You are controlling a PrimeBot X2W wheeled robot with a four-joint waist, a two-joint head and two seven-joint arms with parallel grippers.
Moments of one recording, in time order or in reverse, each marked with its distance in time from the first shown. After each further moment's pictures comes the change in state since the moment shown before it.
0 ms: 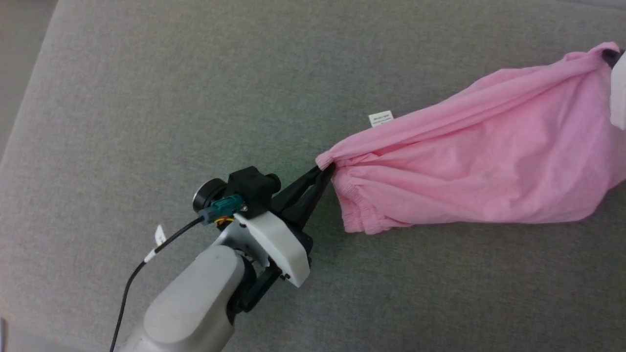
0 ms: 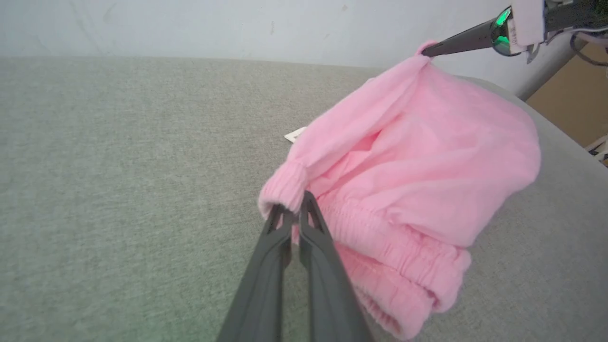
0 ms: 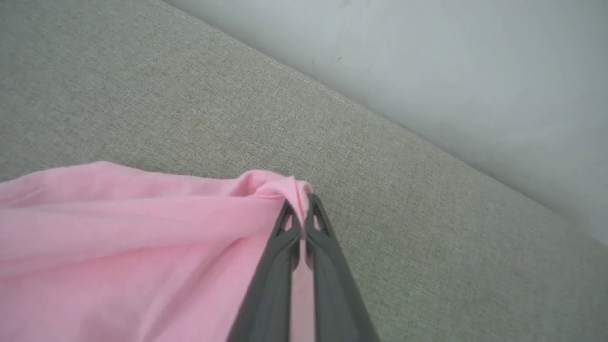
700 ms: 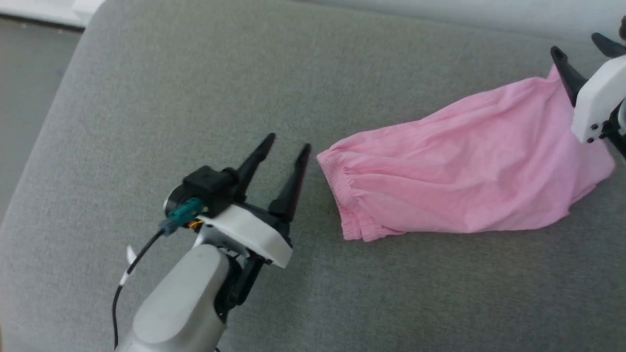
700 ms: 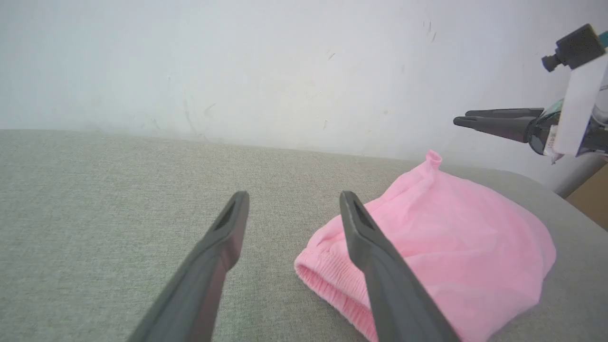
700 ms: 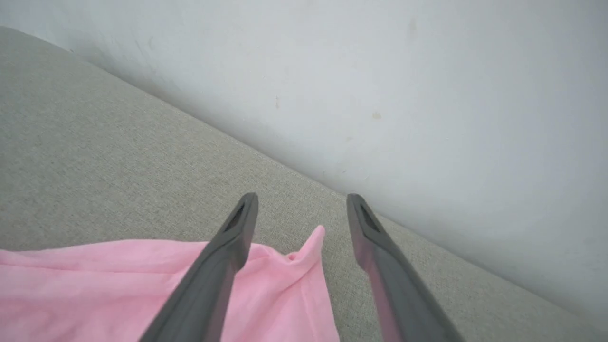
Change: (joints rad) left arm 0.015 -0.041 0.088 0.064 -0.017 0.066 -0.146; right arm -0.042 0.054 0.150 0.241 0.038 0.000 -0.482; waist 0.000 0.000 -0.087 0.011
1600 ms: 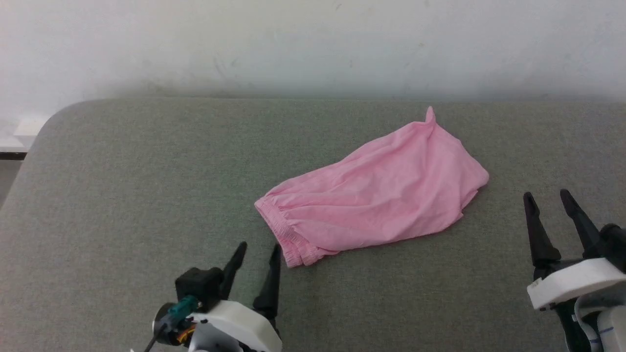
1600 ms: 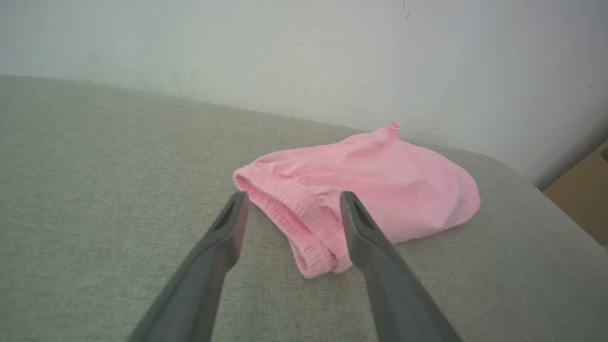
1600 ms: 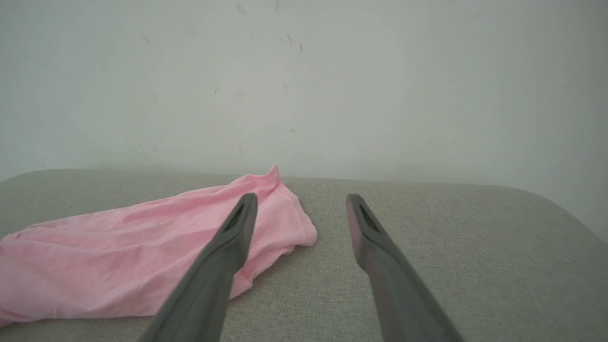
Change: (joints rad) left arm 0.451 -0.090 0.245 -0.141 0.147 0.105 0.065; right arm 0.779 0.235 -0.415 -0.459 -0.148 0.000 -0.366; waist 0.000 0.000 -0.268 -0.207
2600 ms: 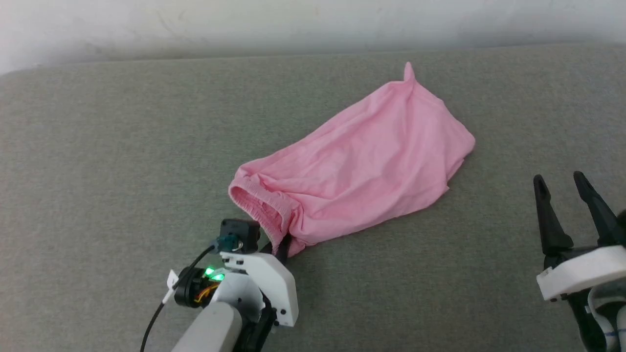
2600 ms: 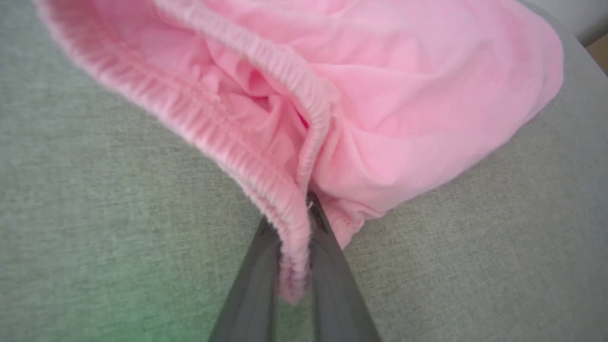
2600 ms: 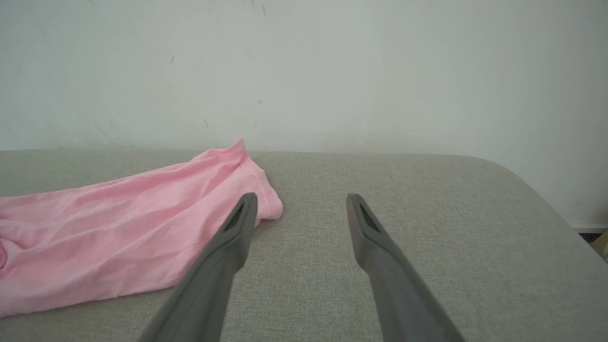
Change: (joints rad) left arm -0.214 -0.022 -0.097 0.158 0.007 0.077 0.432; right arm 0.093 0.100 -0.128 -0.299 -0.076 0.000 0.152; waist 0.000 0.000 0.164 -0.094
